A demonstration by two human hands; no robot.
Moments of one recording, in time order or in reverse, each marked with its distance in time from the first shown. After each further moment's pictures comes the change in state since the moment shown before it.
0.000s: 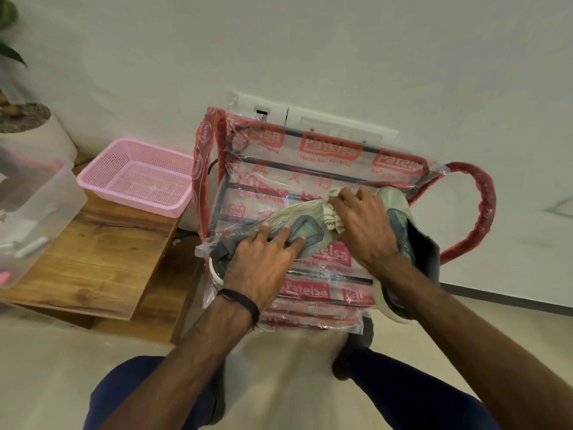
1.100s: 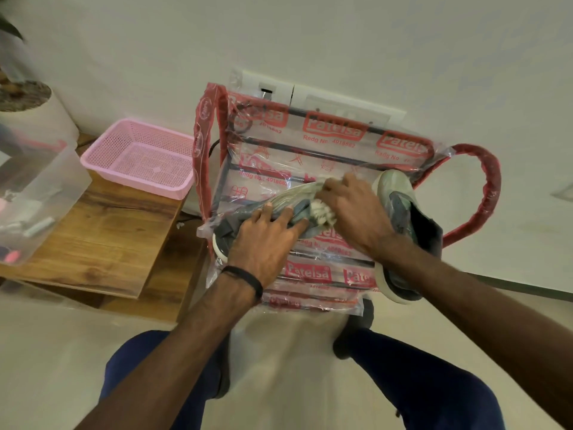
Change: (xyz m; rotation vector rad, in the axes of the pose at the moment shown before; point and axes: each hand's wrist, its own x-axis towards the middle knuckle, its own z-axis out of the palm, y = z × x) left_hand -0.003 -0.006 0.005 -0.006 0.005 -0.003; right_hand 0.000 -0.008 0.003 0.056 0.021 -0.177
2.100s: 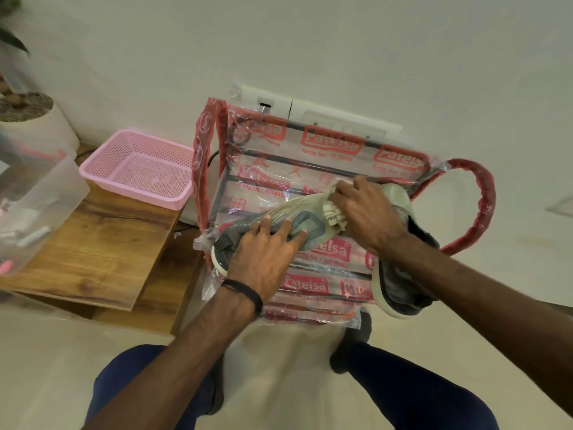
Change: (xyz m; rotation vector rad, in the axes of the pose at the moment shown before) left_hand 0.004 0.006 -0.003 0.005 -0.021 0.006; right_hand 0.007 0.028 -0.011 -0.033 -0.053 0.006
